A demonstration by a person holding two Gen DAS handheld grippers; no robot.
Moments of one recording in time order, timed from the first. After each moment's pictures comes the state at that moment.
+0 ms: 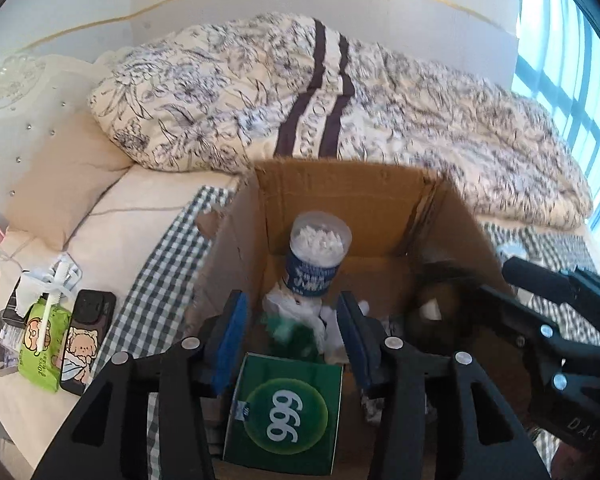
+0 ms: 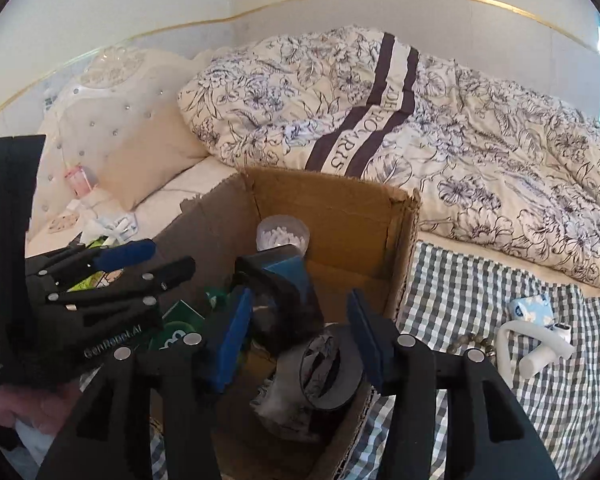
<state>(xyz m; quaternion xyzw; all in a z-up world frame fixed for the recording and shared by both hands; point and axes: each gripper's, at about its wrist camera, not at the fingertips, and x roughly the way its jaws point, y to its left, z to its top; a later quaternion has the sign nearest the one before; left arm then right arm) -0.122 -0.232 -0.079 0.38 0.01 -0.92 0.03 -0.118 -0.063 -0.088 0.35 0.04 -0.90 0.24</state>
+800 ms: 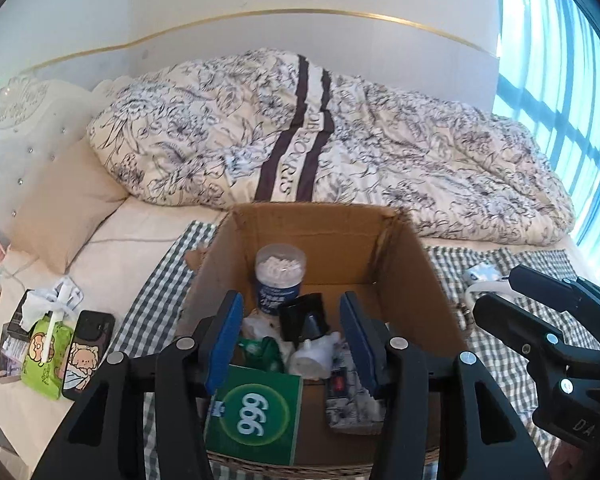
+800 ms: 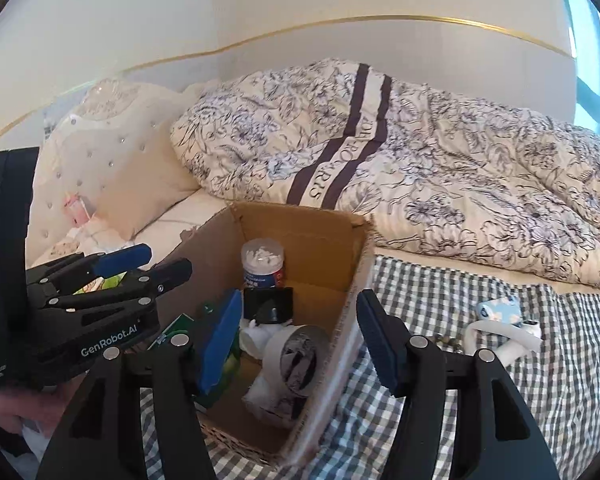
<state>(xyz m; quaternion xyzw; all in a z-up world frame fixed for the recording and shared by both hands) -0.097 -0.197 -0.043 0.33 0.01 -0.94 0.01 -0.087 -0.020 -0.053 0.30 0.01 -0.93 0.22</state>
